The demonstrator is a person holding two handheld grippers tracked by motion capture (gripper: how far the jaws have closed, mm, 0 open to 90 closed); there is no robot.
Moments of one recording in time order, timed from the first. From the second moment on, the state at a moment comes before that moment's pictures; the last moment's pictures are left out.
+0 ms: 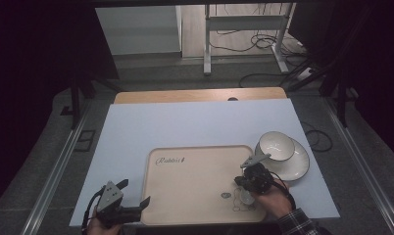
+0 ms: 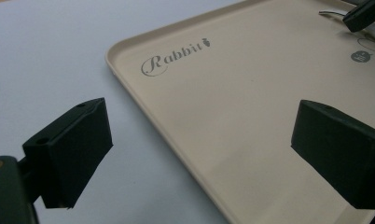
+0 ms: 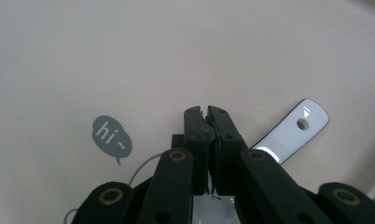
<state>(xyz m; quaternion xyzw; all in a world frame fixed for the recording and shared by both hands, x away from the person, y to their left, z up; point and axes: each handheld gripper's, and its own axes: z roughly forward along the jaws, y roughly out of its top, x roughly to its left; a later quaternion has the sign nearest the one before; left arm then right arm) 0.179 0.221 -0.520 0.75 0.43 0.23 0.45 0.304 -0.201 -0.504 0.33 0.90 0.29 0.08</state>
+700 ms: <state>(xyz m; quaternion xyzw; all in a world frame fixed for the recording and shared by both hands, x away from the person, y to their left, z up) 0.179 0.223 -0.521 0.75 0.43 0.22 0.45 0.299 -0.207 -0.491 0.33 0.88 0.32 0.10</state>
